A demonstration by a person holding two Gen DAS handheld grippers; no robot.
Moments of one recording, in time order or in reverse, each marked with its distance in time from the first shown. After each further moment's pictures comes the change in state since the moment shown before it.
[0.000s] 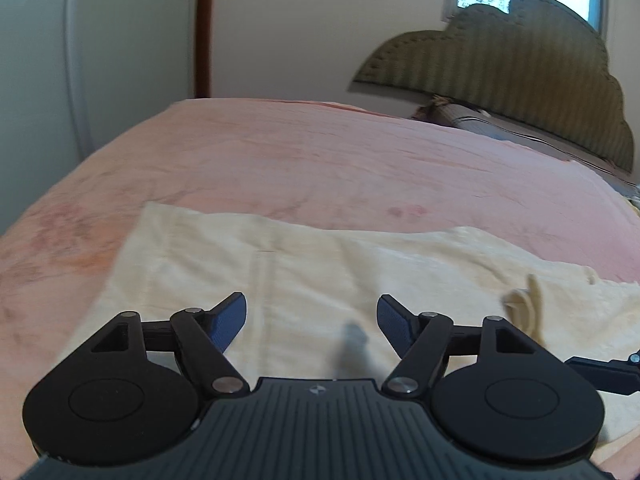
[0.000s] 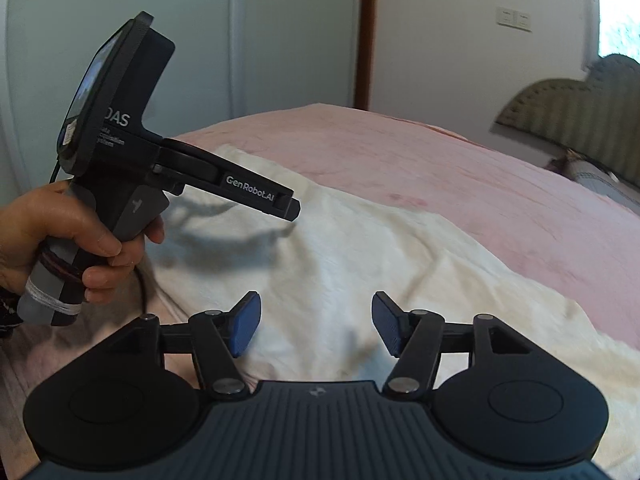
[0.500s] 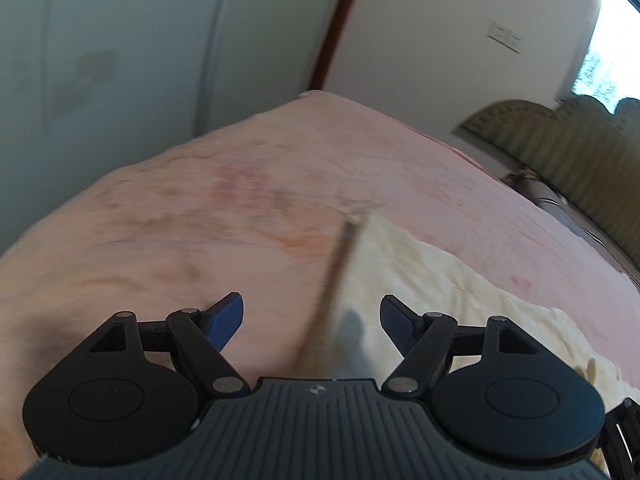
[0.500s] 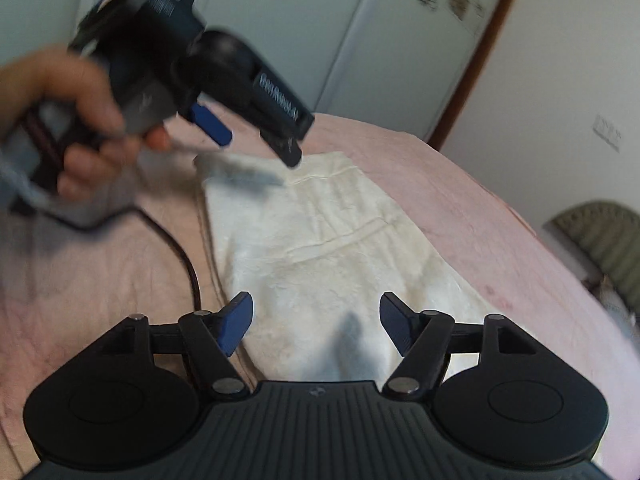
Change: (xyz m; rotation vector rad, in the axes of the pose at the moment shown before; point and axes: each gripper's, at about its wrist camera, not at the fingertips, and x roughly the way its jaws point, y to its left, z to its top) left arm -0.053 0.151 -0.005 -0.363 0.001 0.132; right arm 0.059 0.104 0.017 -0.438 -0.004 0.004
